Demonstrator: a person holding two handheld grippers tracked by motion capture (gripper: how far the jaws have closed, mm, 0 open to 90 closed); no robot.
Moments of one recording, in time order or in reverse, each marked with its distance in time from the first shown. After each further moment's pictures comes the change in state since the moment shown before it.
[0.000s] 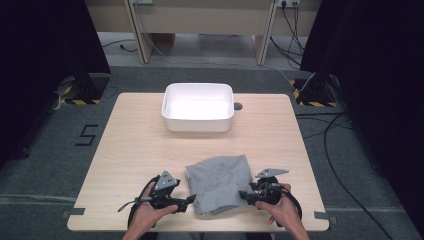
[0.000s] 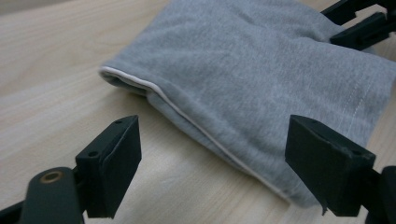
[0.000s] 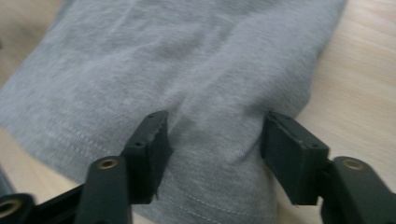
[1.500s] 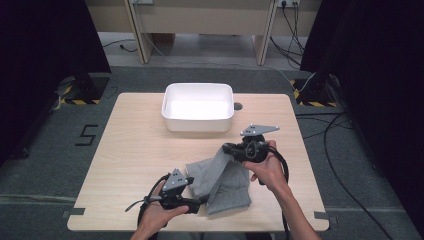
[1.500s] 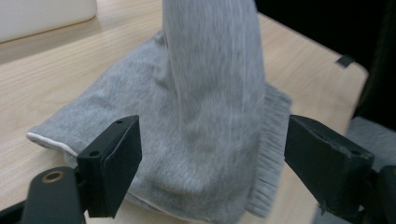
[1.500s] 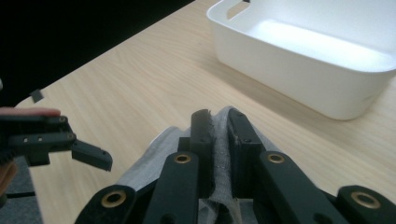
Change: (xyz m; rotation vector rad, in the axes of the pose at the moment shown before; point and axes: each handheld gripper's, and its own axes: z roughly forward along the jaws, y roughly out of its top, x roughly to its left) left arm -0.039 0.031 0.001 -0.074 -0.057 0.055; right arm 0.025 0.133 -0.030 -0.235 0.094 -0.145
